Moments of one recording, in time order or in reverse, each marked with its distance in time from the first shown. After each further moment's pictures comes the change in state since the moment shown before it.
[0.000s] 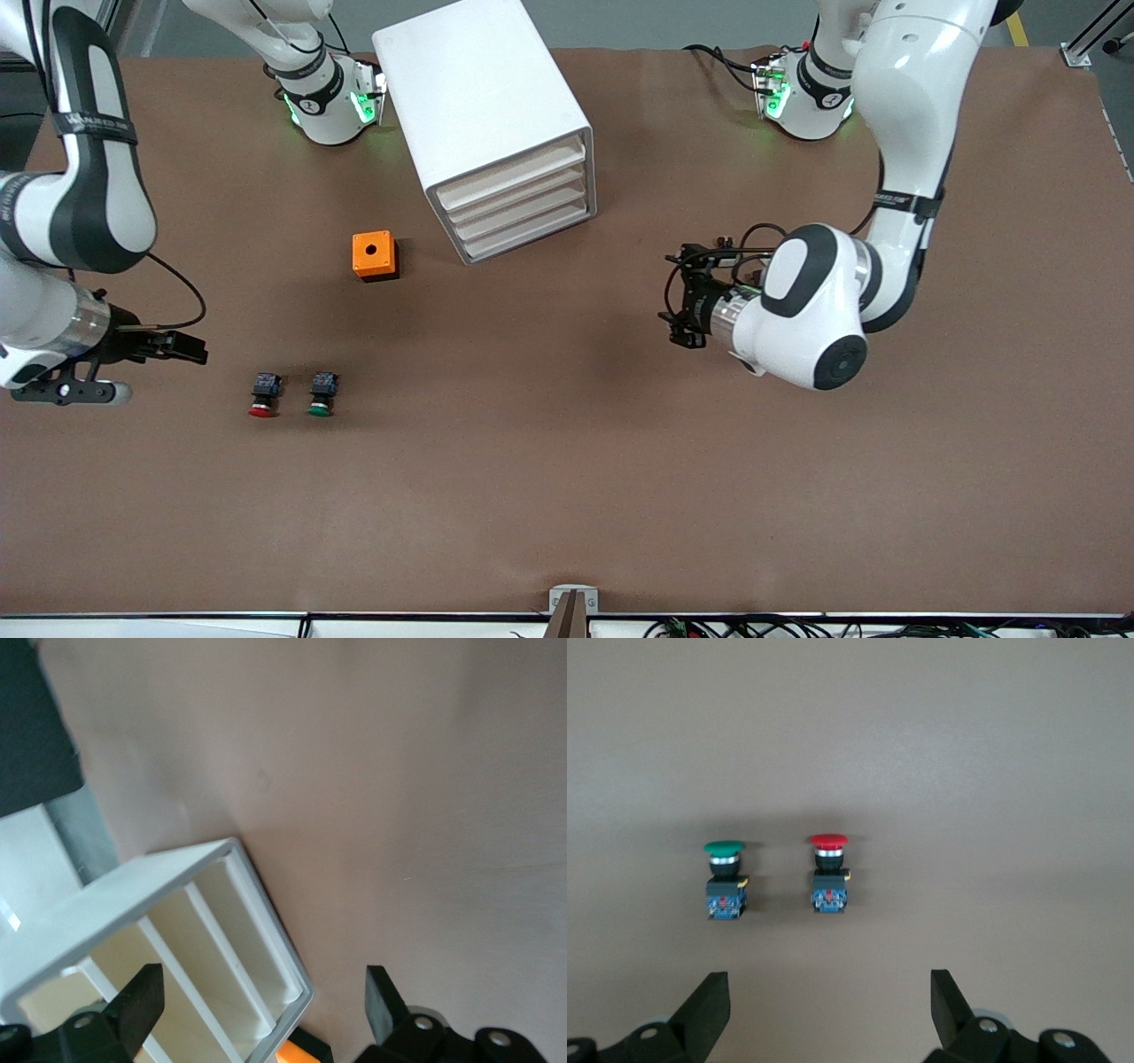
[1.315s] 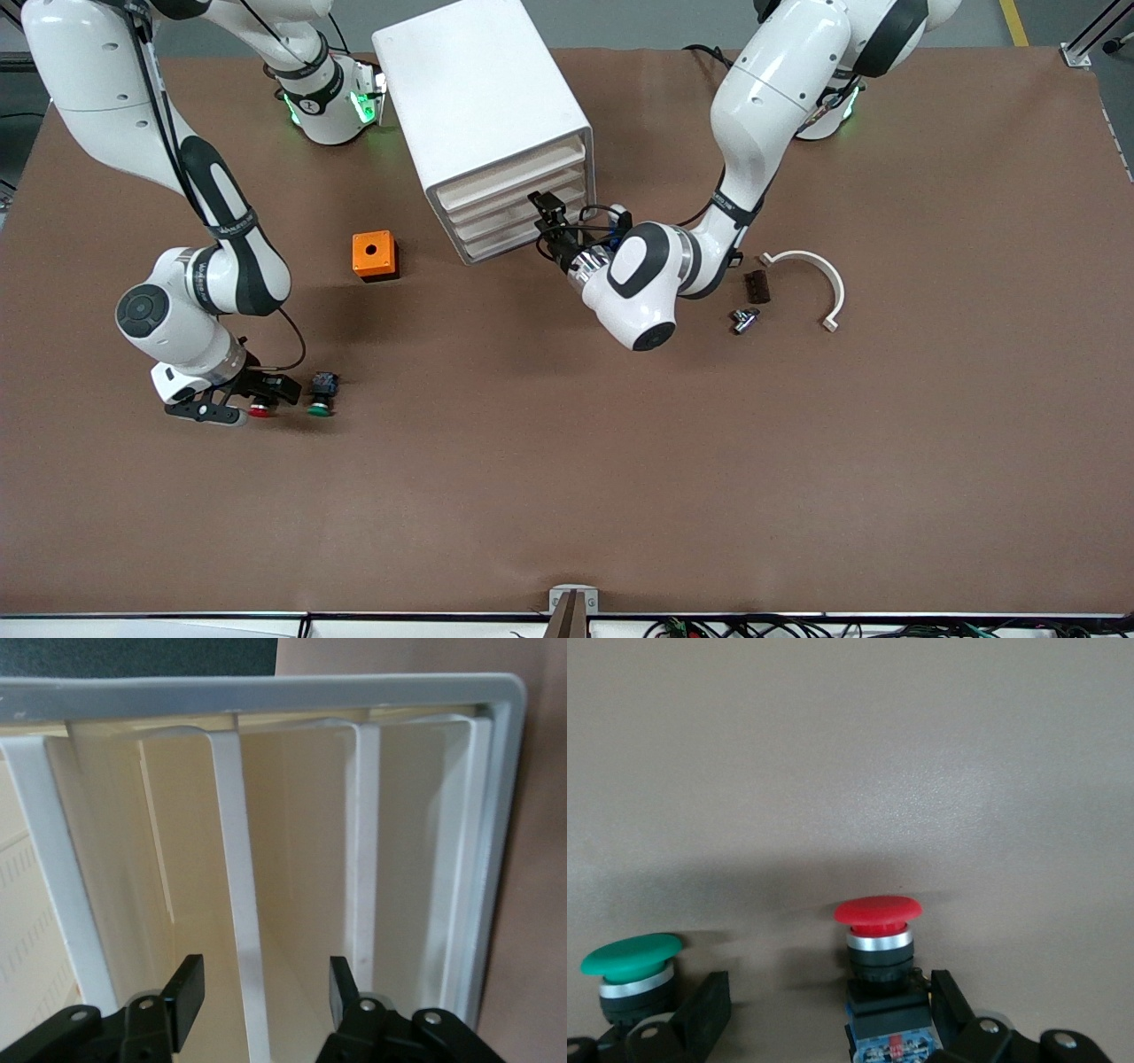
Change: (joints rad) left arm -0.290 0.198 -0.007 0.002 -0.420 0.002 -0.417; right arm 0.048 0.262 0.004 -0.201 0.008 0.602 0.146
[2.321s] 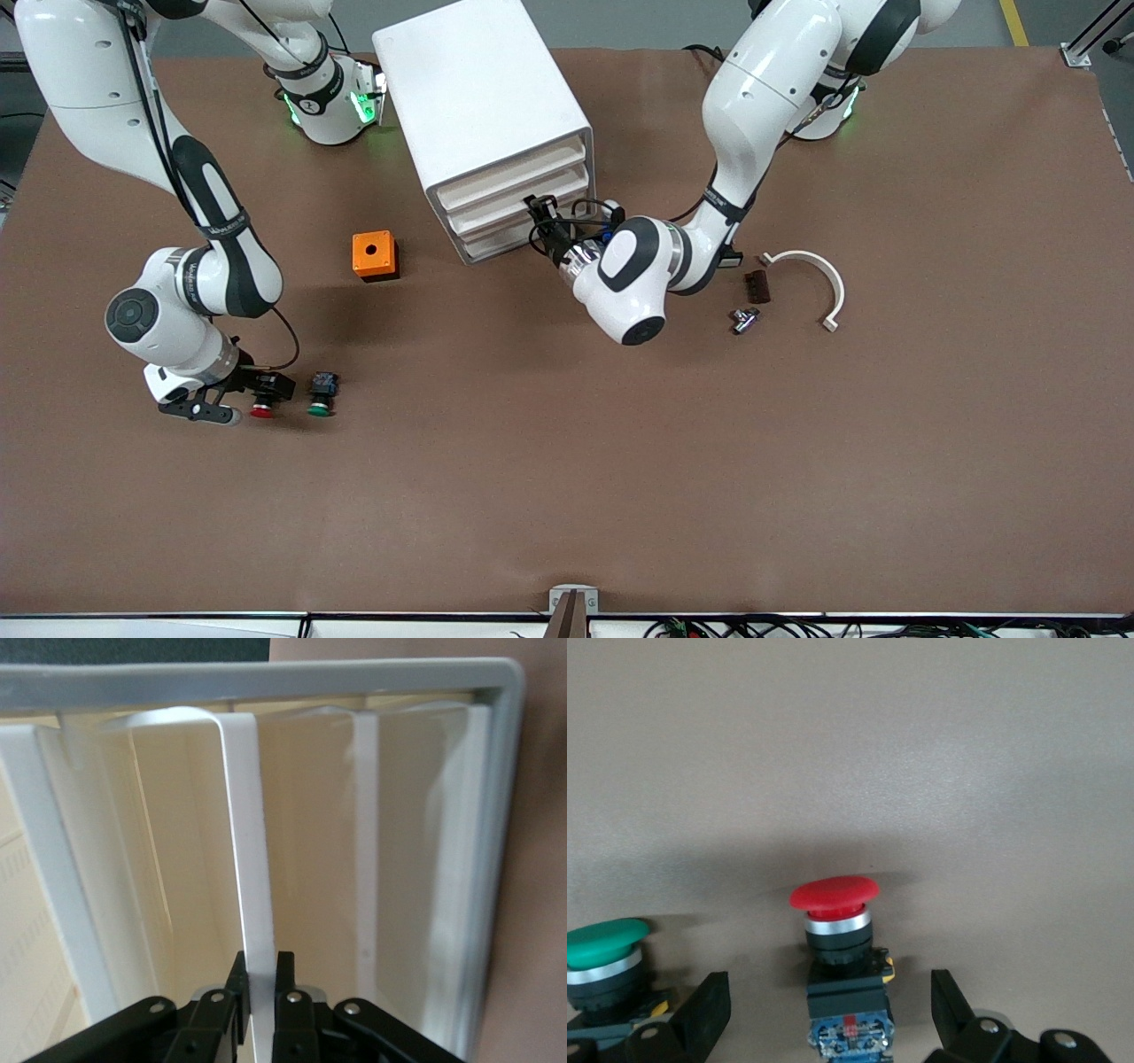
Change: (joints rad) left arm 0.006 0.004 0.016 0.018 -0.002 0.002 0.015; right arm -0.015 -0.003 -0.006 0.011 0.000 -0.066 -0.001
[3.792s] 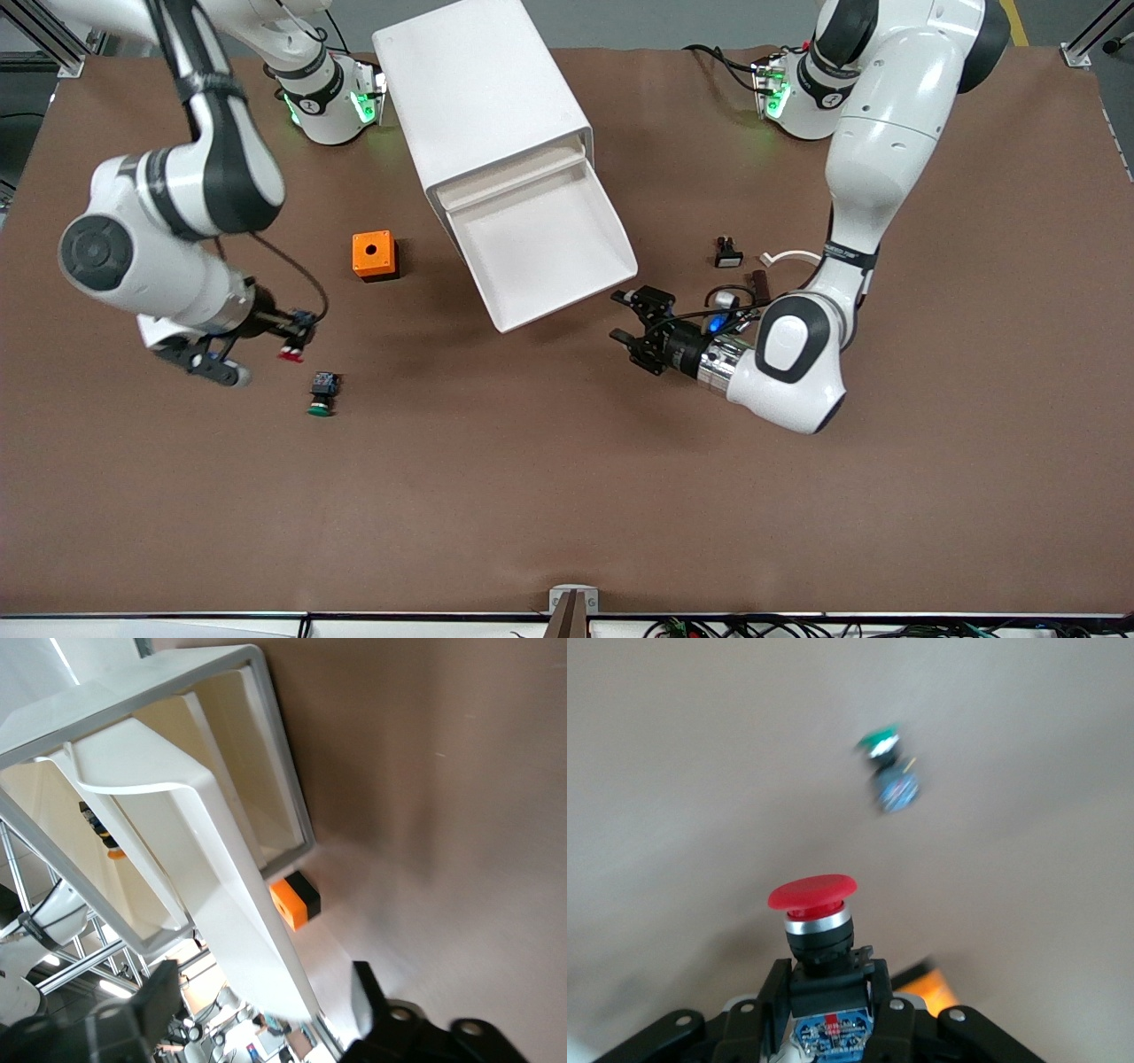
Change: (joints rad) left arm 0.362 0.006 0.007 0.100 -0.003 0.007 0.336; right arm 0.274 -0.360 0.036 0.177 0.102 -0.710 0.553
